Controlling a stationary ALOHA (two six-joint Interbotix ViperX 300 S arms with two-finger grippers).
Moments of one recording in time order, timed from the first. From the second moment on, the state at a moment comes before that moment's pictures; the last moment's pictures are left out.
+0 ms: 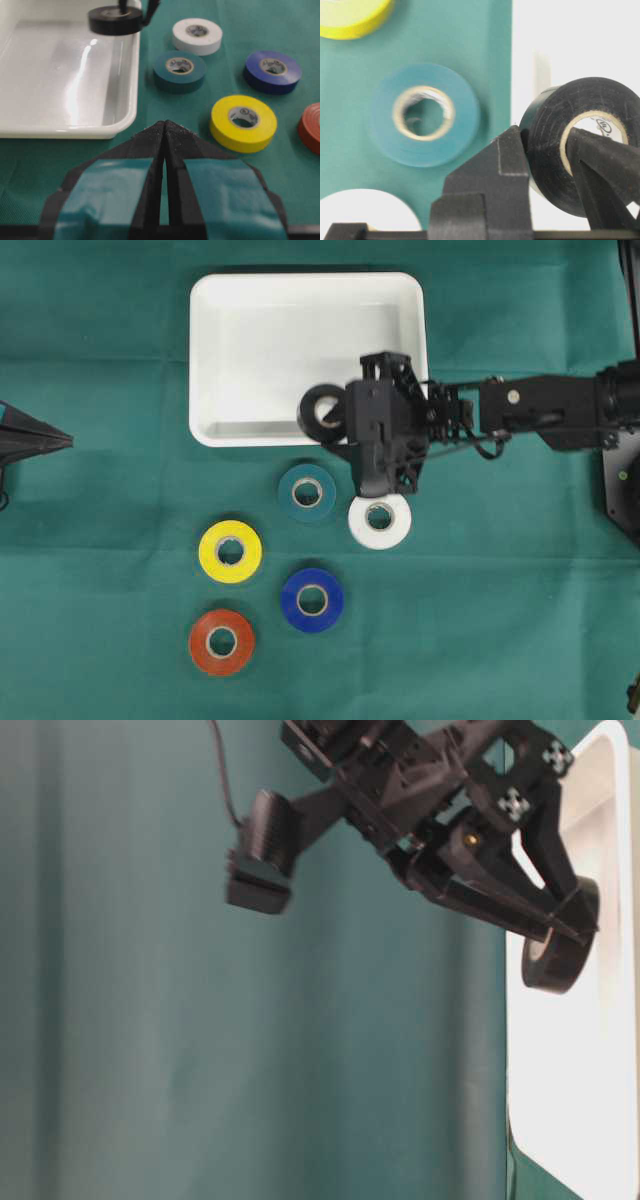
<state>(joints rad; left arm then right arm) 0.01 -1.38 1.50 -0.03 0.03 -0.01 -0.11 0.06 0.68 -0.15 -0.02 0.12</state>
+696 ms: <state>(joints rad) 0.01 -1.38 1.50 -0.03 0.03 -0.01 -0.16 0.11 0.66 -0.15 -0.08 0.12</state>
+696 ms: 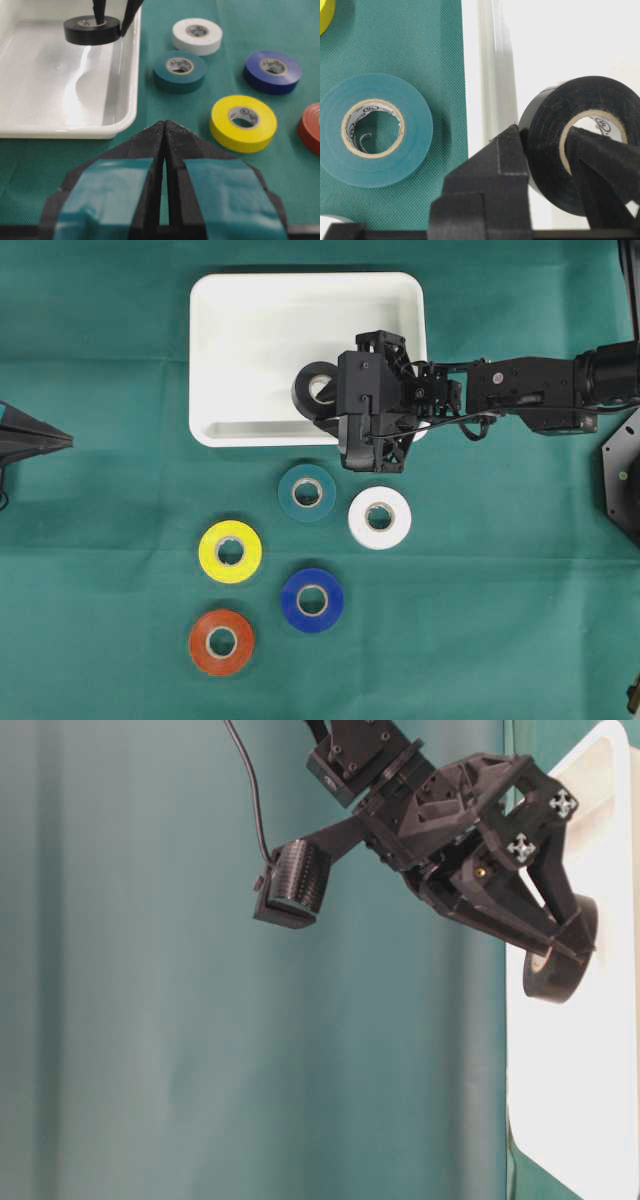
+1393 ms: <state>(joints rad) 0.01 -1.38 1.50 -0.03 0.03 -0.01 -0.16 0.02 0.77 -0.15 -0.08 0.12</state>
